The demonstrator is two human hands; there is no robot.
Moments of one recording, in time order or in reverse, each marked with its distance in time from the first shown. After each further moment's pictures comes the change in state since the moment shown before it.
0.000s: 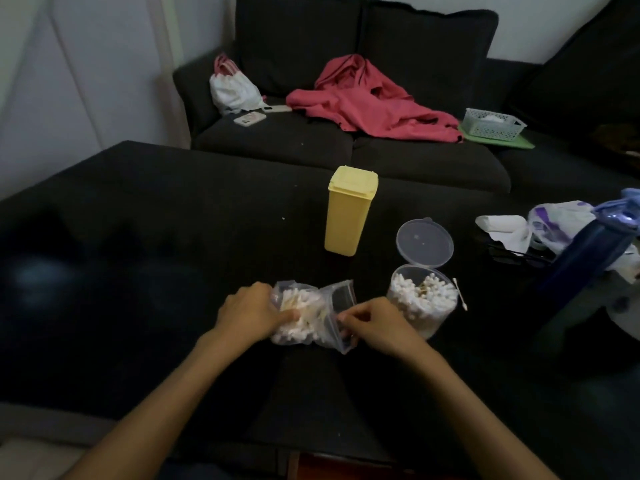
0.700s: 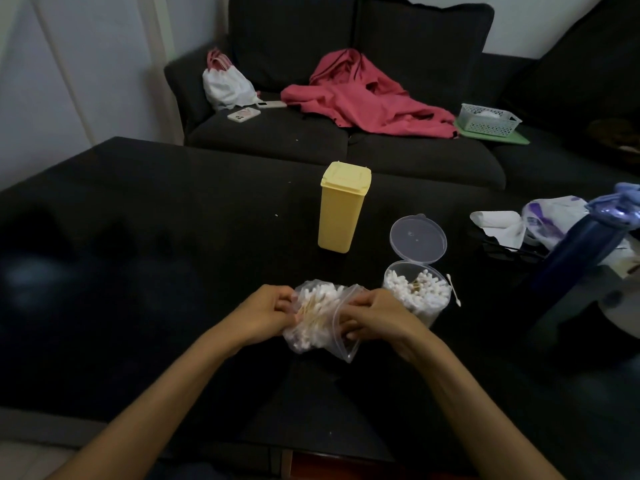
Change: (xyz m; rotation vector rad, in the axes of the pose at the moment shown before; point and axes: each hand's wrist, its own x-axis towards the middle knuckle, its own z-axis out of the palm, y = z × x) left_hand 0.002 0.004 0.009 -0.546 -0.293 0.222; right_hand -0.006 -0.008 -0.014 0.302 -0.070 0.103
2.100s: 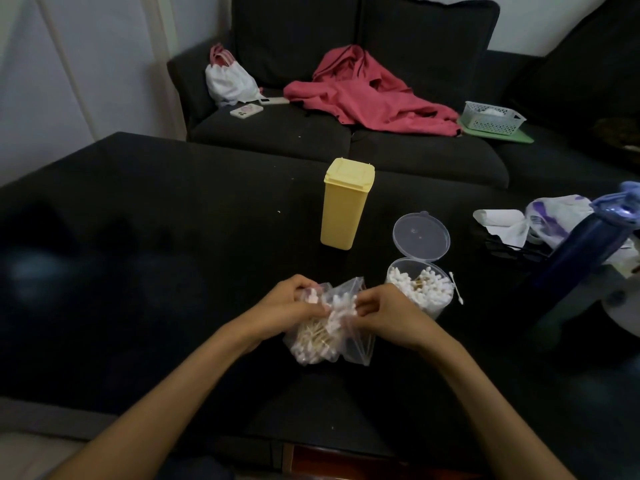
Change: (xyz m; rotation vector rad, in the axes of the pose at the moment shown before) left_hand 0.008 0.012 0.014 -0.199 -0.030 -0.076; right_hand -0.009 0.000 -0.012 -0.240 -0.084 -0.148
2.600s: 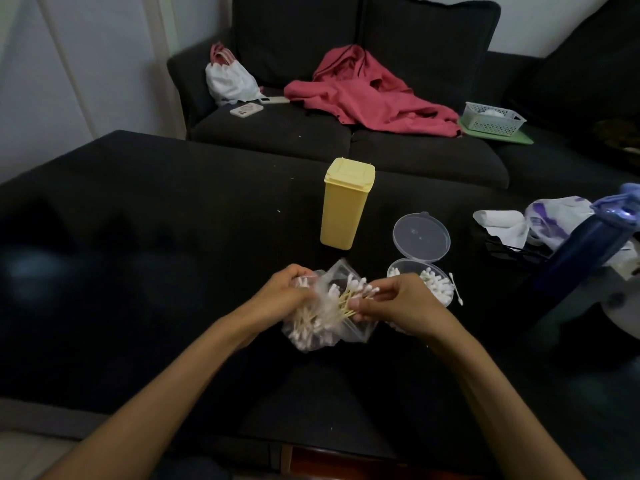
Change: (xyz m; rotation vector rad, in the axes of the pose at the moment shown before) left_hand 0.001 0.009 -0.006 -0.111 0.031 0.020; right_hand -0.006 -0.002 -0.013 0.224 0.126 0.030
